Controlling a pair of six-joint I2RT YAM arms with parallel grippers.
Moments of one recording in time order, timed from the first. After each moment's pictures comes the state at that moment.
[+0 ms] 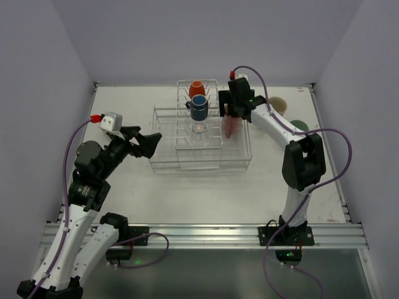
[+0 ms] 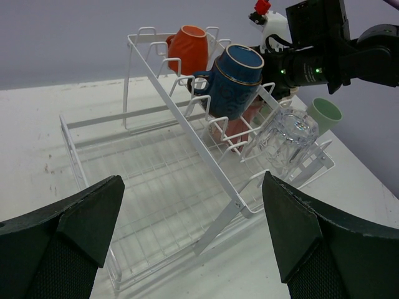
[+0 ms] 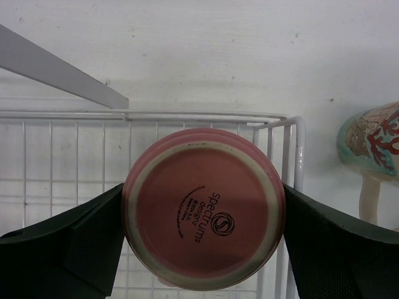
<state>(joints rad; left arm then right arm) -0.26 0.63 0.77 -0.15 0.28 -0.30 0.43 1.91 1.63 -0.49 0.27 0.26</state>
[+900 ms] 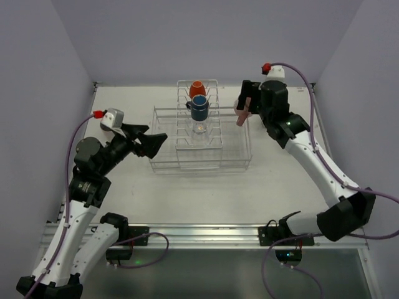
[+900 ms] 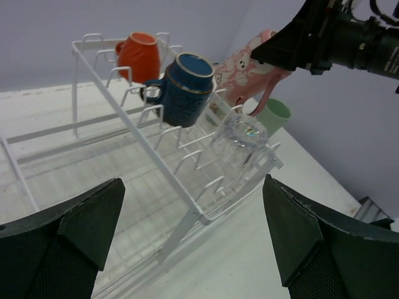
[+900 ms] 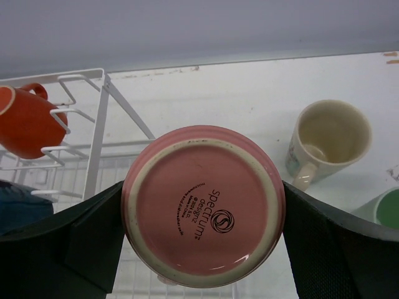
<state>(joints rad) -0.26 0.66 0.79 -0.12 0.41 -0.37 0.44 1.39 1.37 -0.34 0.35 0.28</state>
